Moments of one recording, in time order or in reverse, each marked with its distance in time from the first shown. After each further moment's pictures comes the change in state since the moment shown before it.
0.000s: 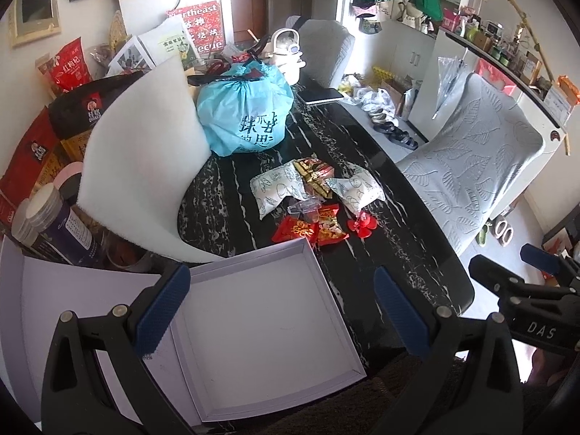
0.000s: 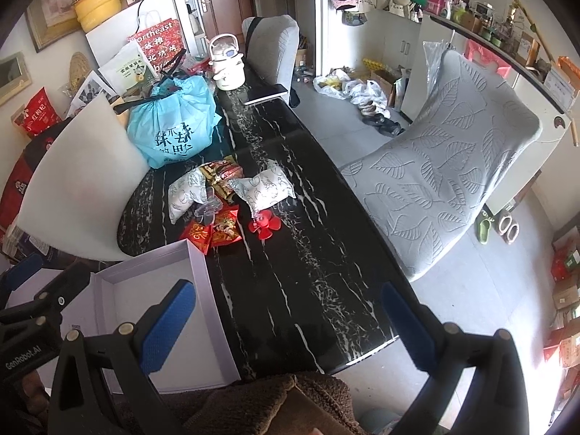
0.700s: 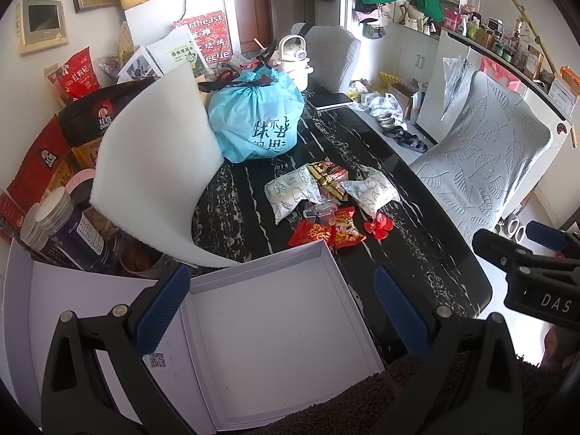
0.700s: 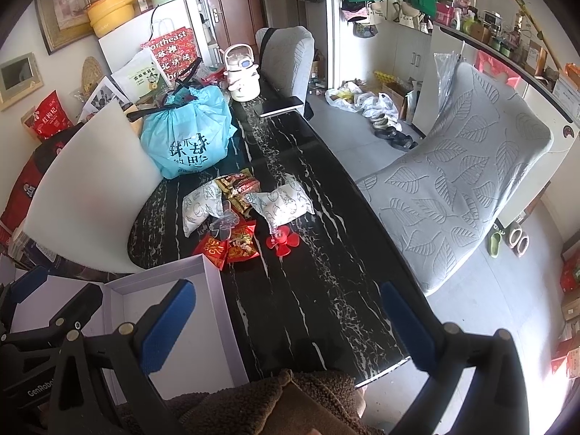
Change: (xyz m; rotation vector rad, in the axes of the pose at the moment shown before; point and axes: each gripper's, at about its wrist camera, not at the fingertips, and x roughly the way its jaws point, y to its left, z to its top) left arm -0.001 0.012 -0.009 -0.020 -0.036 0.037; right arm 0.003 0.016 0.005 -0.017 -0.064 0.041
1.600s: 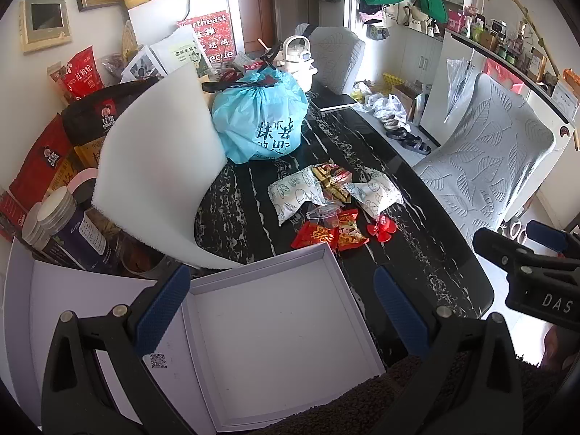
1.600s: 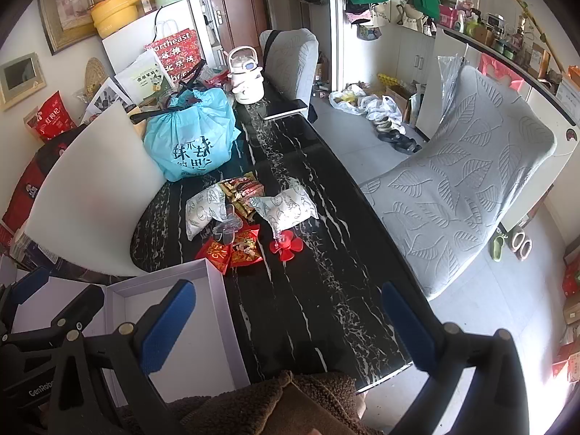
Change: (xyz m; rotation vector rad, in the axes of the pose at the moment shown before) left arm 0.002 0.001 0.000 -0.185 0.040 0.020; right arm 0.004 0.001 0.001 -0.013 -0.015 0.026
